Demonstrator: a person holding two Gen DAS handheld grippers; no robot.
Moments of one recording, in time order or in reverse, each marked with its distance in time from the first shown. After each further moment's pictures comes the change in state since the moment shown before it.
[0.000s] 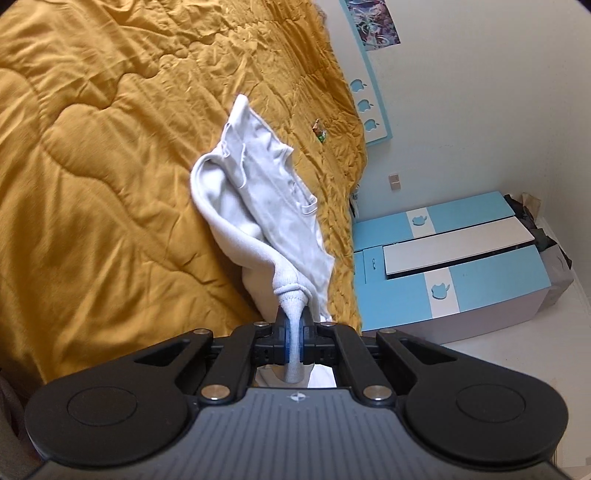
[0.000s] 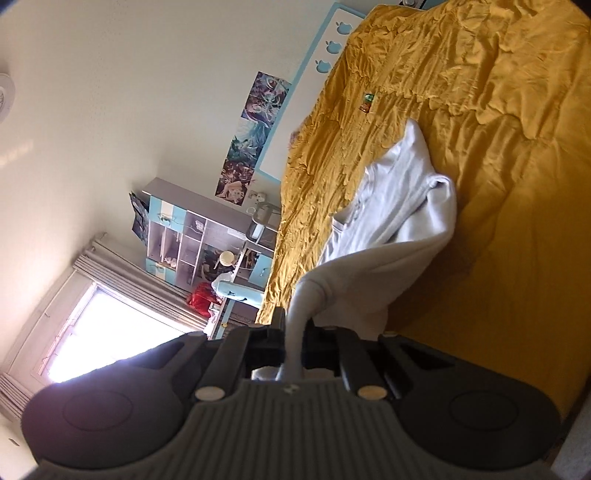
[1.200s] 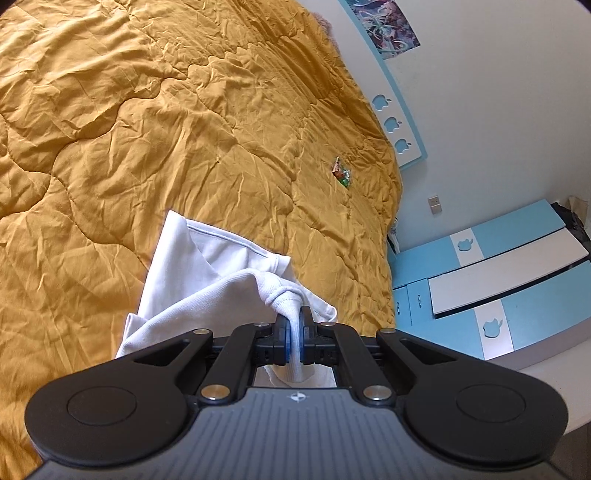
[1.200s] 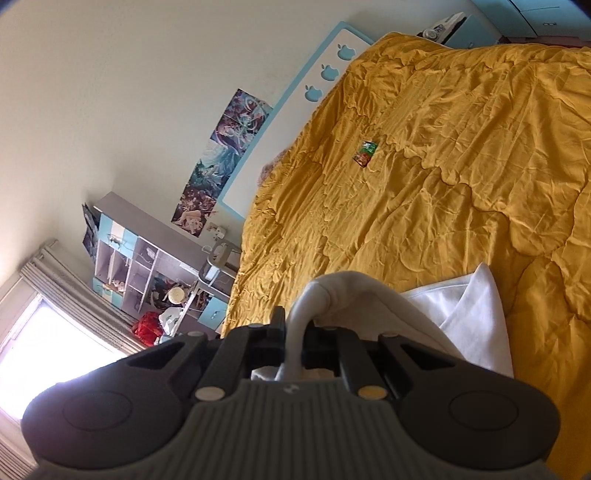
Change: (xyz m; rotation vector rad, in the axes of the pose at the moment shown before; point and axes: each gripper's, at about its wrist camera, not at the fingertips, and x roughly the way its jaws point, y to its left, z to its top) left arm 0.190 -0.050 0.207 0.065 -0.044 0.174; right arm 0.258 0.003 0.235 -0.093 -0.063 -0.181
